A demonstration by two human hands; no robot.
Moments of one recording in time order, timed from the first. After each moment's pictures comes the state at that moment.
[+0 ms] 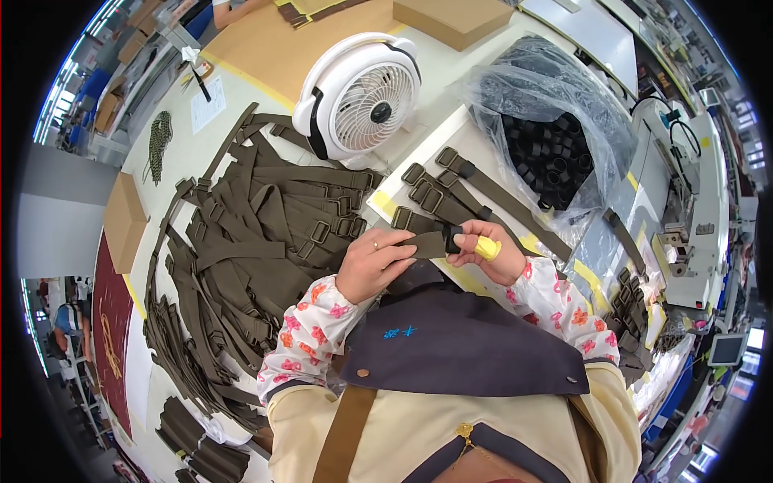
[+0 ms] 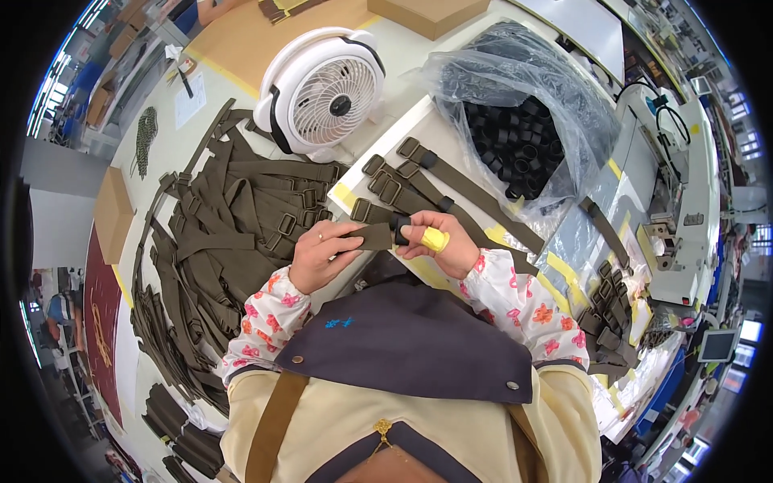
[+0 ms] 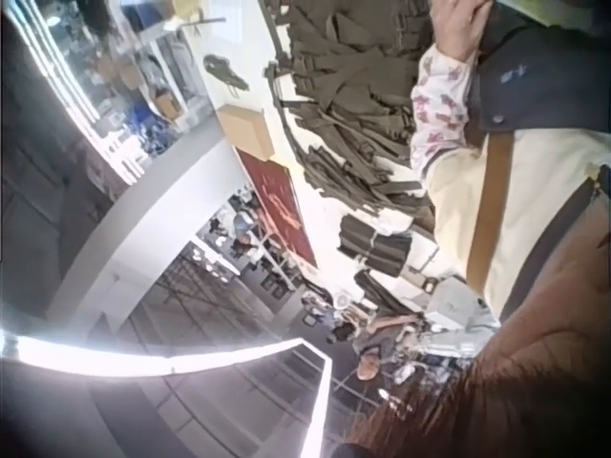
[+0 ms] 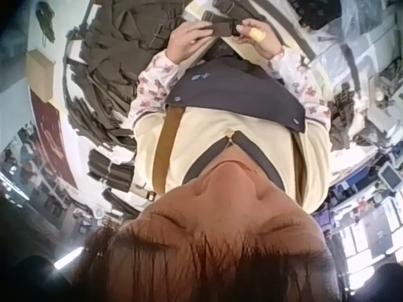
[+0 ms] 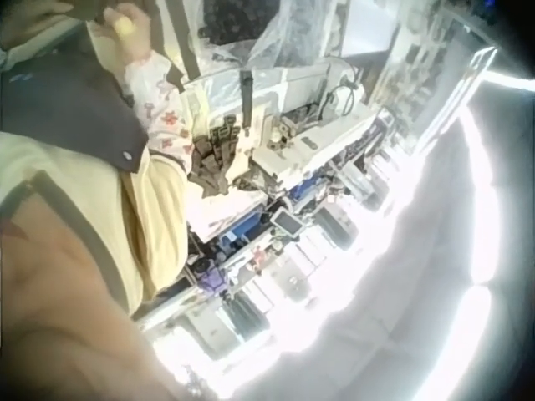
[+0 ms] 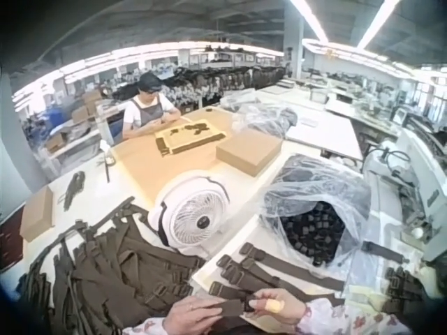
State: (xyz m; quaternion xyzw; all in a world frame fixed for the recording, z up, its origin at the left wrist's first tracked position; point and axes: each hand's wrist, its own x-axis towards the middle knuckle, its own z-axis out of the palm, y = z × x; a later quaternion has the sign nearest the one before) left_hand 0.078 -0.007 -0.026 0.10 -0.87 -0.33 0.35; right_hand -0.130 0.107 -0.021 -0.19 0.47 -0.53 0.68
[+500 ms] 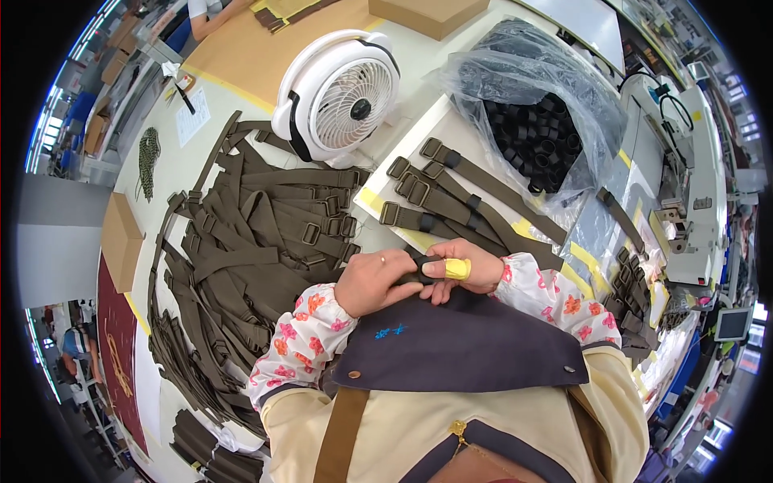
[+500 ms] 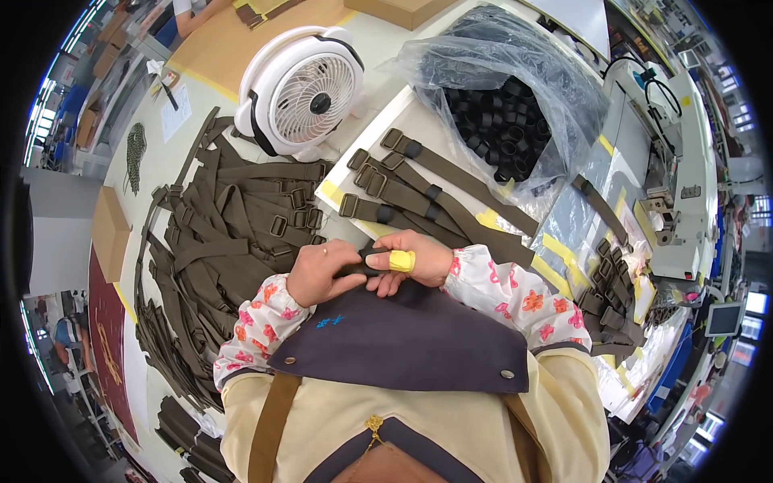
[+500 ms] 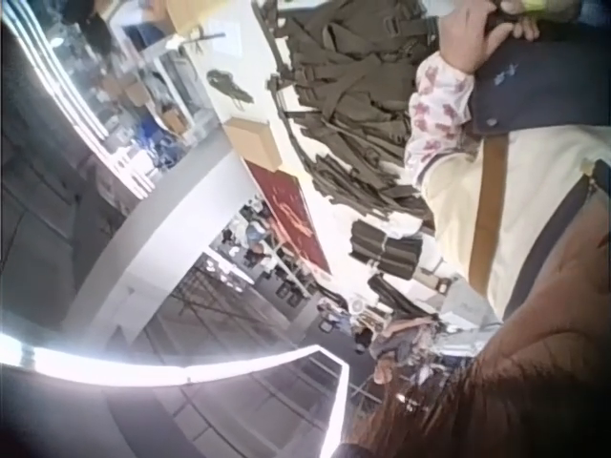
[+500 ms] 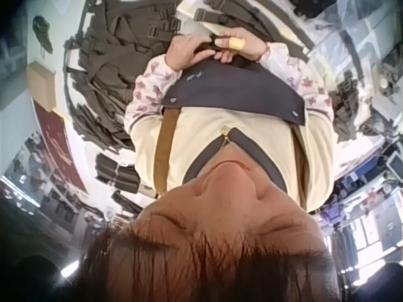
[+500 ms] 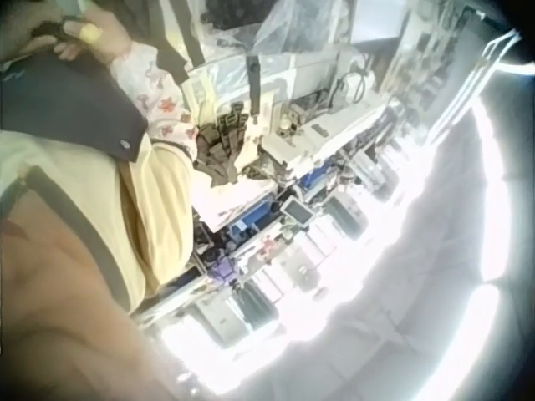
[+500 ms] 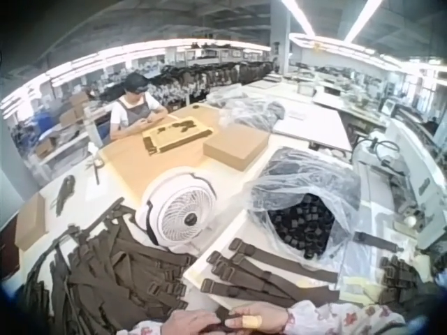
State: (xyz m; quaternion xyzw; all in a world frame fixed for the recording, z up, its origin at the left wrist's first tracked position) left_hand 0.079 0.009 -0.017 0.04 -0.91 -0.33 0.26; right_hand -0.106 0.112 -0.009 -0.21 0.42 -0.37 0.80
